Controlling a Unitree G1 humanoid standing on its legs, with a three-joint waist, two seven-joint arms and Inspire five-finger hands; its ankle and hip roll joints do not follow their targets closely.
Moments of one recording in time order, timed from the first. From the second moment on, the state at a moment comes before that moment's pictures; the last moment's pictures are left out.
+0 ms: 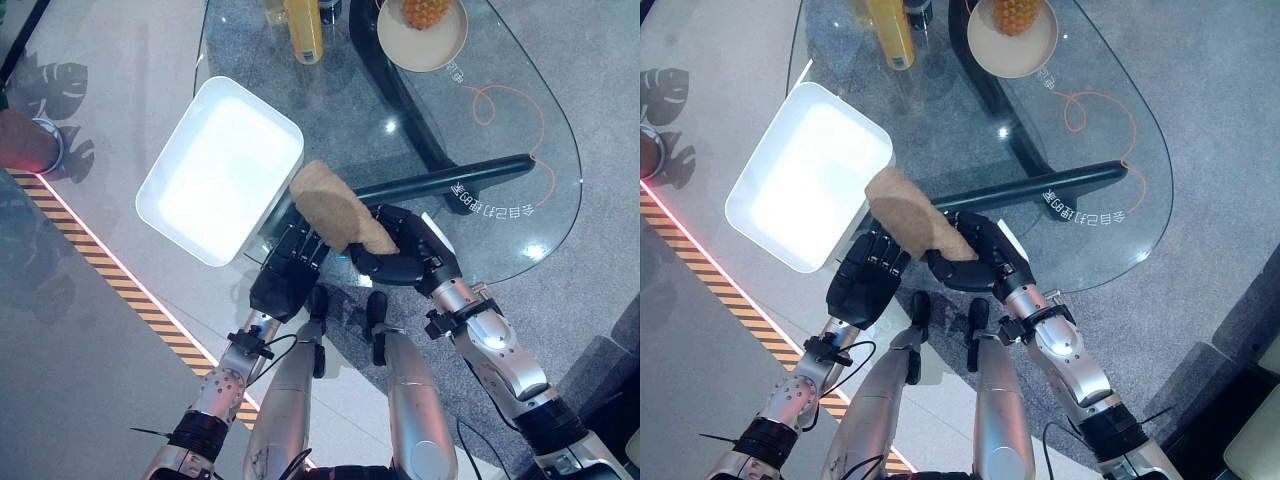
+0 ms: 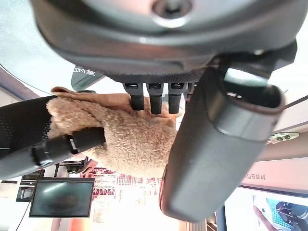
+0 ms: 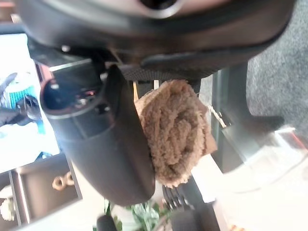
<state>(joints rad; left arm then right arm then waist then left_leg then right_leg) -0.20 0.29 -0.23 0.31 -1.62 0.10 -0.61 -0.28 -0.55 0.38 -0.05 0.46 -0.12 0.09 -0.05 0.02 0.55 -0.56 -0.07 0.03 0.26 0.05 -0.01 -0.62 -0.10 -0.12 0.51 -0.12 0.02</state>
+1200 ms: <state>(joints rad) -0.20 0.30 -0.25 0.32 -1.63 0.05 -0.51 -0.44 -0.59 0.53 -0.04 0.20 0.02 0.02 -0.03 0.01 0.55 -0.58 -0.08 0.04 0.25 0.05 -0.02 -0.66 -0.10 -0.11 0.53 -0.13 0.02</state>
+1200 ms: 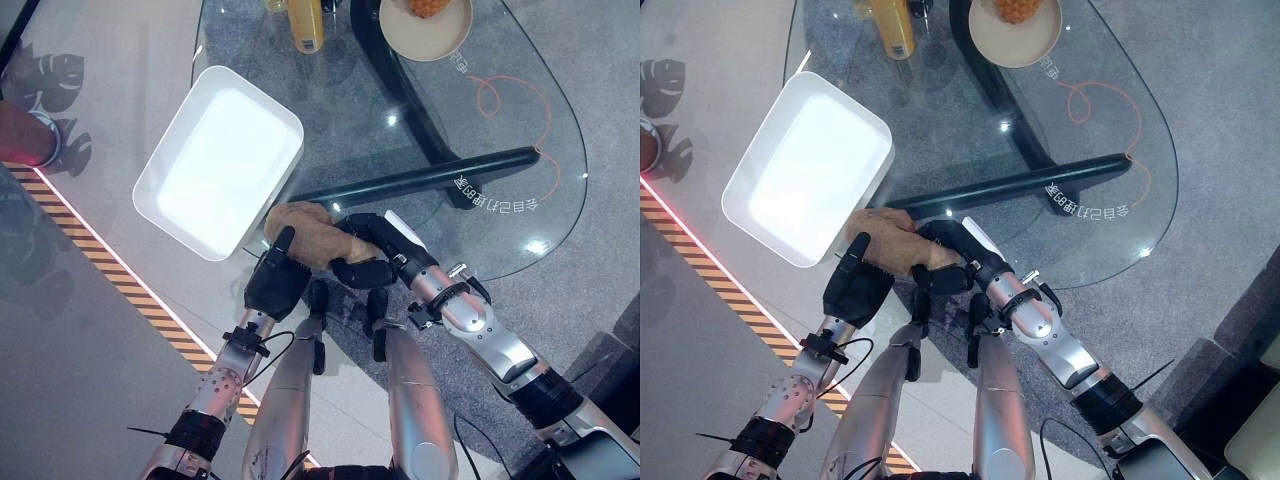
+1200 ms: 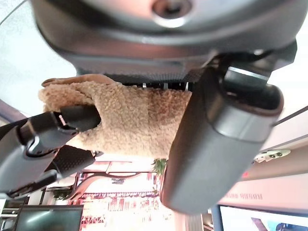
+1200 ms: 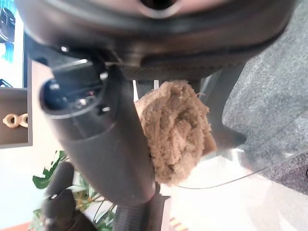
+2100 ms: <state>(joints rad) -0.23 0.27 -0.22 0.35 -1.63 0.02 -0.45 -0.43 -0.56 0.57 -0.07 0.16 0.01 -0.03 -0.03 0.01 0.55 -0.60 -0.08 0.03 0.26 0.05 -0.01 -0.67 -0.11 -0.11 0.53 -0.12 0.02</state>
